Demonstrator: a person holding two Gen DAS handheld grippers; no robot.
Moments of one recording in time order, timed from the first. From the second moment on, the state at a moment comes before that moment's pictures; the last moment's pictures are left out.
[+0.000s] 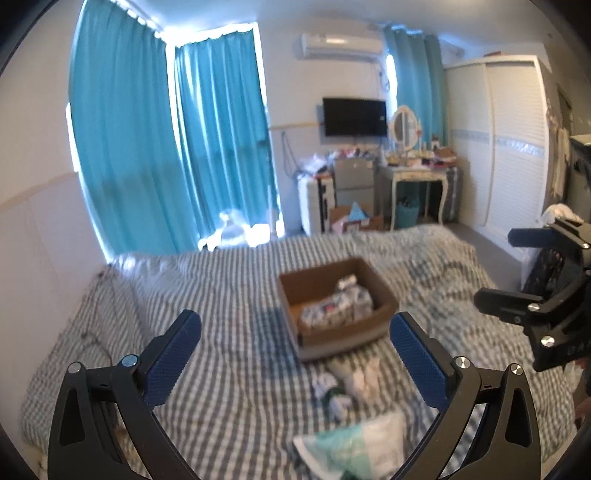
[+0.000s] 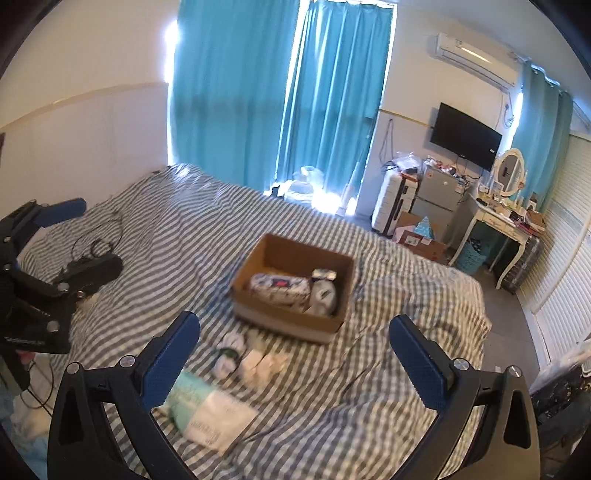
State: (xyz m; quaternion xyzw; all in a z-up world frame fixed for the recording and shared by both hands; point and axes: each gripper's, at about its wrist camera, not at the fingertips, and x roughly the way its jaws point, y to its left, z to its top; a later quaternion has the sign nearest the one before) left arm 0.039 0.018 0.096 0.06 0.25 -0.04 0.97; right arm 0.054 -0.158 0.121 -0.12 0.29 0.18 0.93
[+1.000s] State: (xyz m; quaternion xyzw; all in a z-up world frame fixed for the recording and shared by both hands) left arm 0.027 0.062 -0.082 0.01 0.39 0.02 0.92; right arm 0.061 -0.079 -0.150 -0.11 0.52 0.28 0.80
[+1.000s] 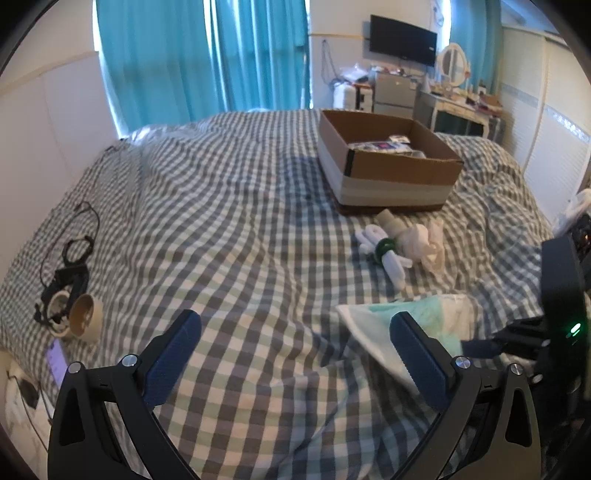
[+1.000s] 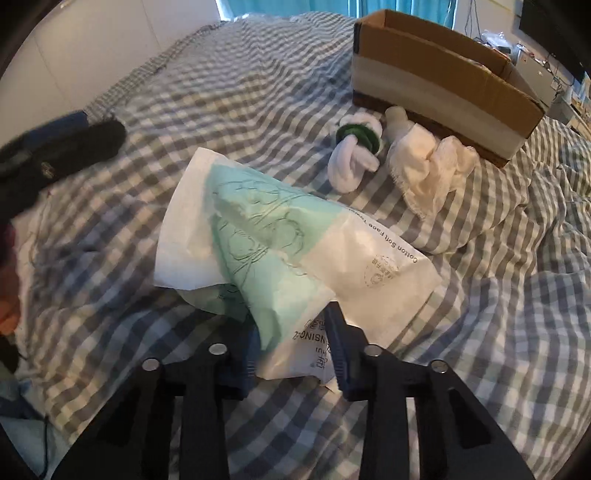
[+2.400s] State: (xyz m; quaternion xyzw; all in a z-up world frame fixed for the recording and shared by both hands) left arm 0.163 0.004 -0.139 -0.01 0.48 -0.08 0.87; right arm 0.177 -0.202 -0.092 -0.09 0.43 0.12 0.89
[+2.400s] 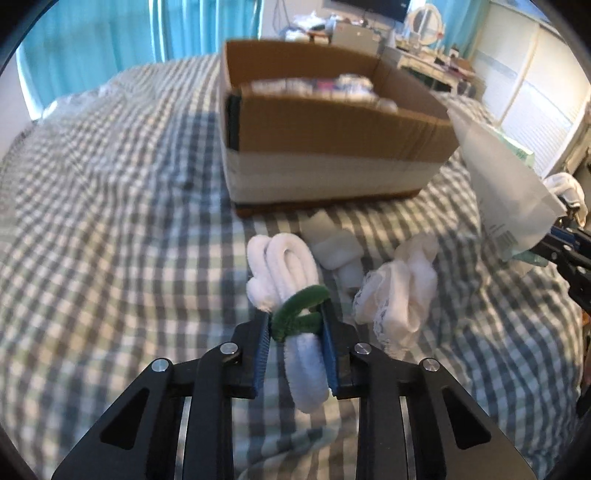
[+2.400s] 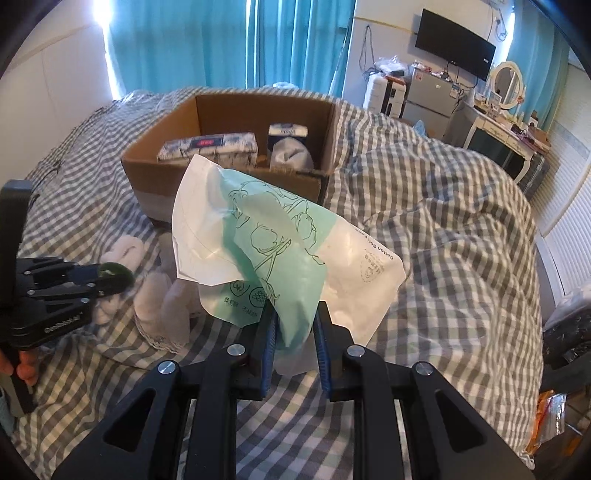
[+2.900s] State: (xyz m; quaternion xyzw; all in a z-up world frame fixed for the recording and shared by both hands) left arm 0.195 0.006 -0.008 0.02 0.37 -0.10 0.93; right arm 0.198 -0.190 0.016 -0.10 0.34 0.12 0.93
